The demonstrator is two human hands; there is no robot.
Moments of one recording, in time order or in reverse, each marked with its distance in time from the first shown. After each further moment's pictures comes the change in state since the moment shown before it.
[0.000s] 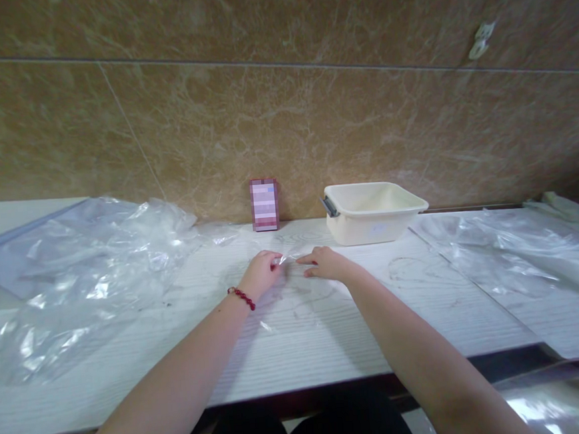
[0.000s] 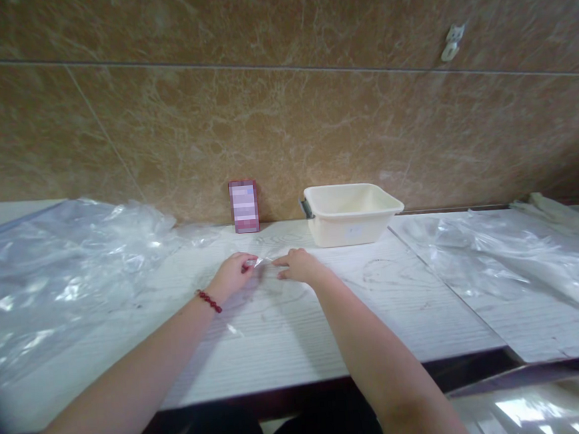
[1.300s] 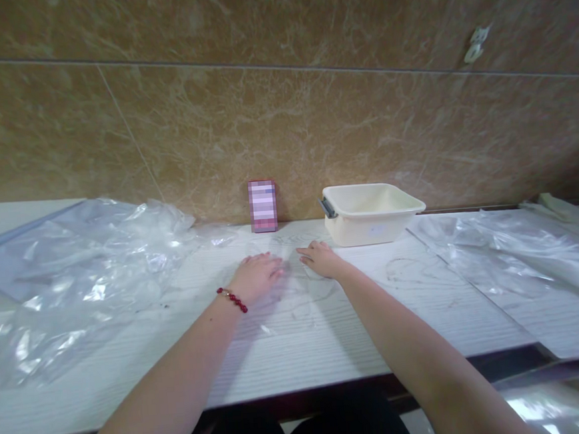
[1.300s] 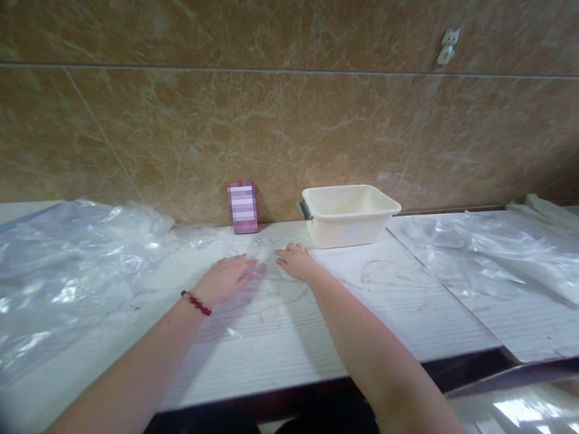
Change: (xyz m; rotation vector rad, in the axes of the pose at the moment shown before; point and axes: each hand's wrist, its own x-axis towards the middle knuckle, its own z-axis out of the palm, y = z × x) left_hand -0.012 0.012 -0.029 0.297 -0.270 0.058; right_hand 0.017 0.010 0.018 -0.100 0.120 0.105
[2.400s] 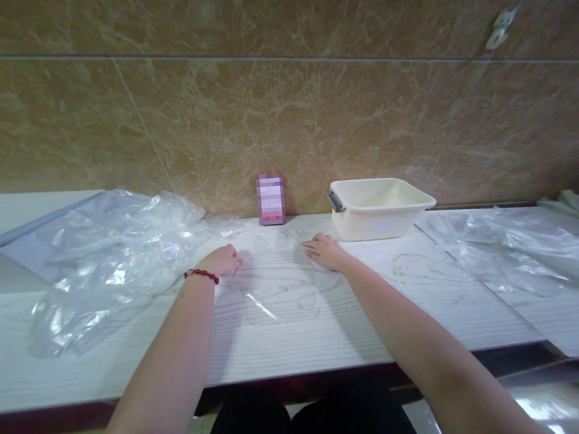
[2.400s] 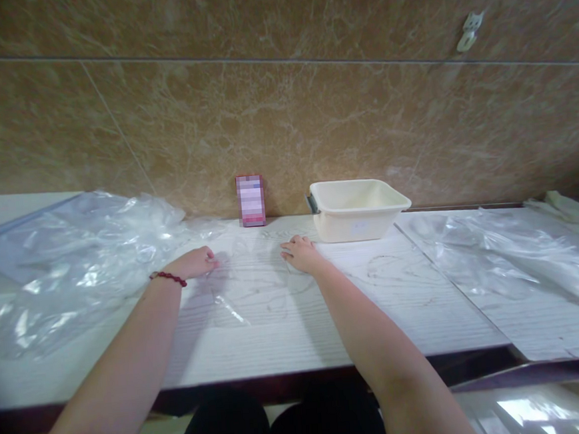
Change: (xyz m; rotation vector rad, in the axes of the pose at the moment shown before) left_hand -0.011 -0.091 -0.014 -0.017 -0.235 -0.436; right_hand 0.003 0.000 0.004 0.117 0.060 -0.013
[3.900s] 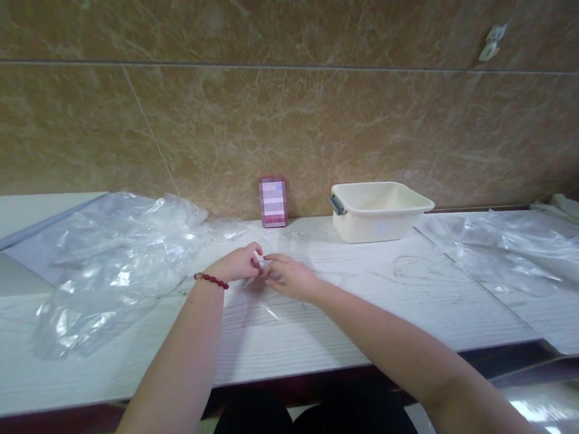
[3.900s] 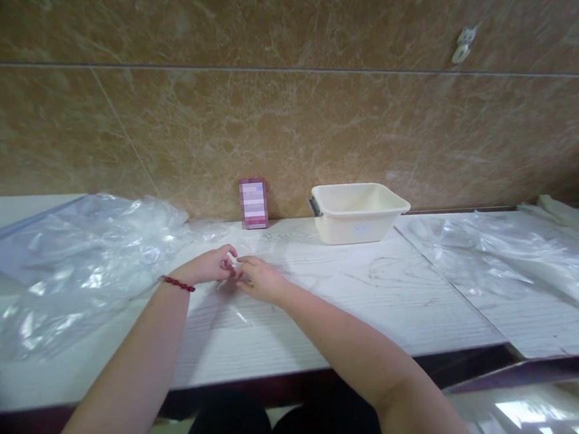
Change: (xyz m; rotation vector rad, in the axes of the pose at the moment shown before) left_hand -0.016 0.025 -0.005 -0.405 -0.110 0.417; right_hand -0.017 -0.104 0.011 0.384 0.215 -0.483
